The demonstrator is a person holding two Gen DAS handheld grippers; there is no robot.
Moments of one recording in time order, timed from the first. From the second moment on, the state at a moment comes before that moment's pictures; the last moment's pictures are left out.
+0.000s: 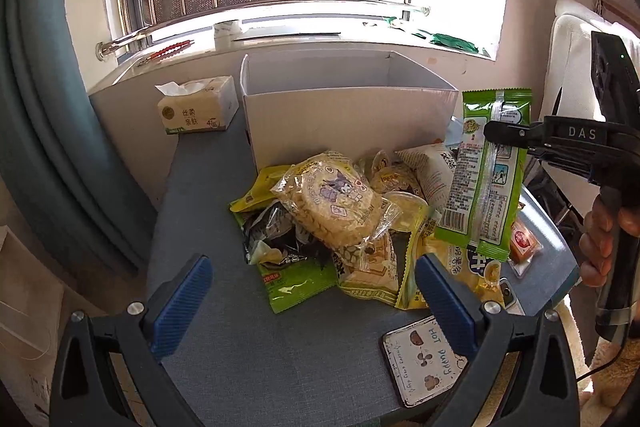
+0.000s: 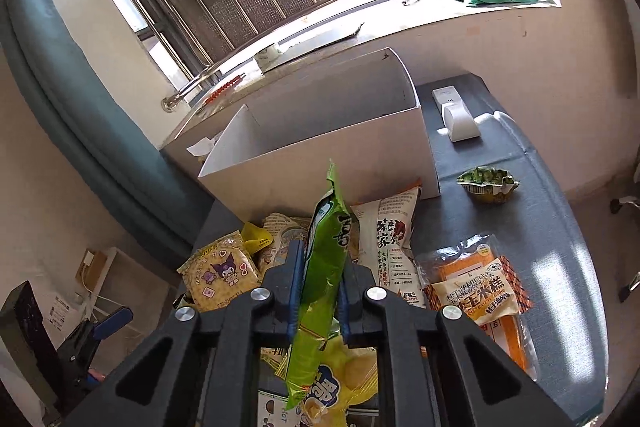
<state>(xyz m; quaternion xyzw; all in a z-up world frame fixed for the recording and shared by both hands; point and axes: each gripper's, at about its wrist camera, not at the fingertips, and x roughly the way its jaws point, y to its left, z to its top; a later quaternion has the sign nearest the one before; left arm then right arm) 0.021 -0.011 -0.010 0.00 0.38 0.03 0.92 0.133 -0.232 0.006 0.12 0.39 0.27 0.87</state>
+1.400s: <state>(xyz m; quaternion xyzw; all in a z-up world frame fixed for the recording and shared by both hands) 0.202 0.043 0.092 -0.11 0.30 -0.01 0.95 0.214 -0.211 0.114 0.07 0.30 0.30 0.90</state>
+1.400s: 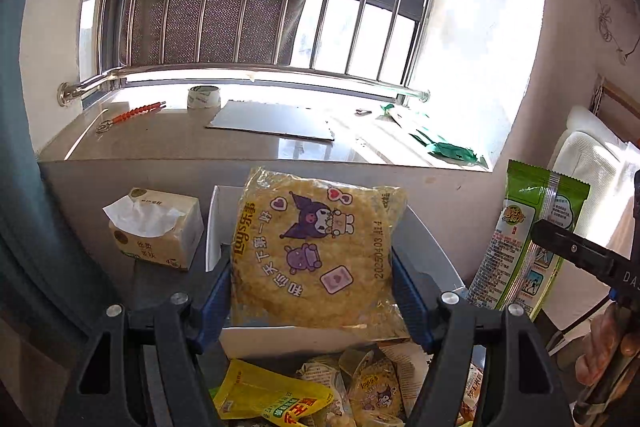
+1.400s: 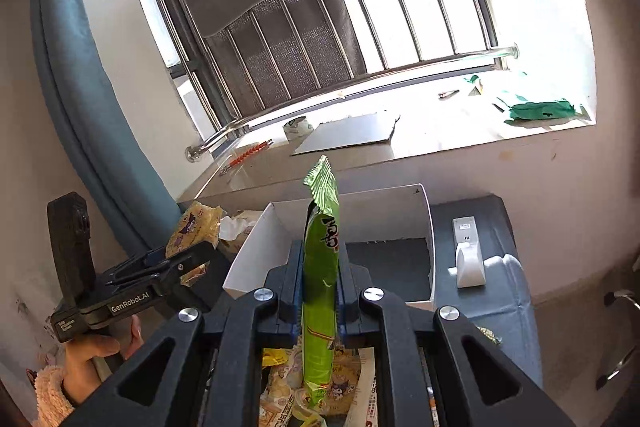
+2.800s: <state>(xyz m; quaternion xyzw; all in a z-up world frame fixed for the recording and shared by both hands) 0.018 0.007 0.023 -0.10 0.30 -0.03 0.95 0.100 -0.265 0.003 0.07 0.35 0.30 0.89</state>
